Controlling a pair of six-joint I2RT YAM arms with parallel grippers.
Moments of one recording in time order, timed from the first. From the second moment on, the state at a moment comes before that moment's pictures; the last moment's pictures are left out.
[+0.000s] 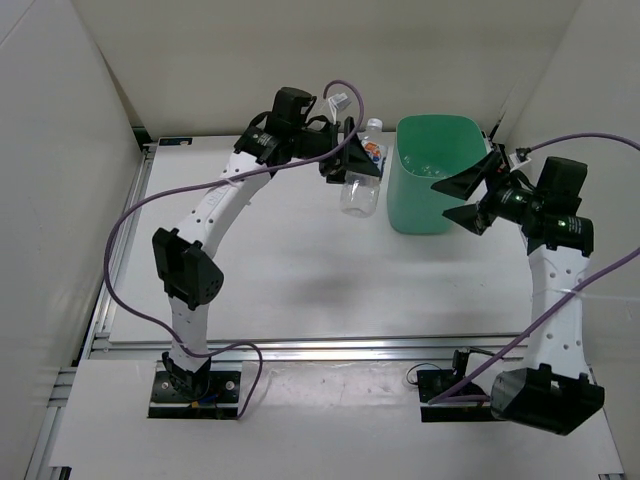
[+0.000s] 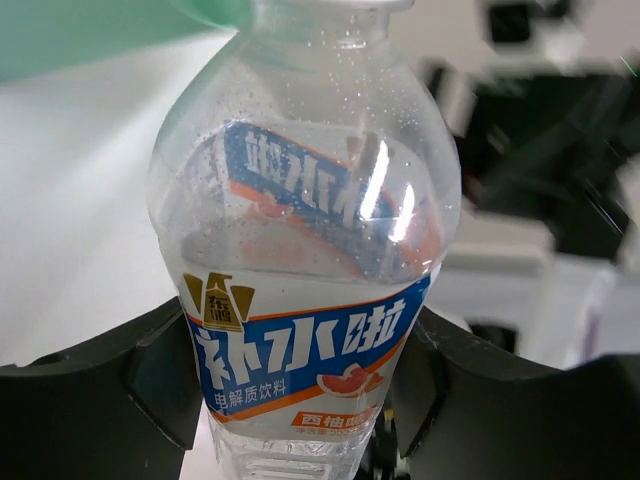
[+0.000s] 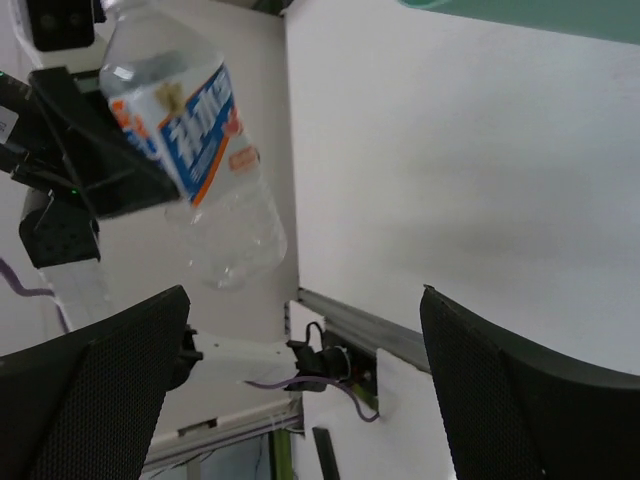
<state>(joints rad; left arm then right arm) -0.54 2.00 2.13 -0.65 0.85 -0.74 -0.22 1.09 1.28 -0.79 -0.89 0.74</state>
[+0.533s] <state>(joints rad) -0.58 1.99 2.25 -0.63 1.14 -0.83 0.00 1.40 1.54 -0.37 -1.08 0.93</state>
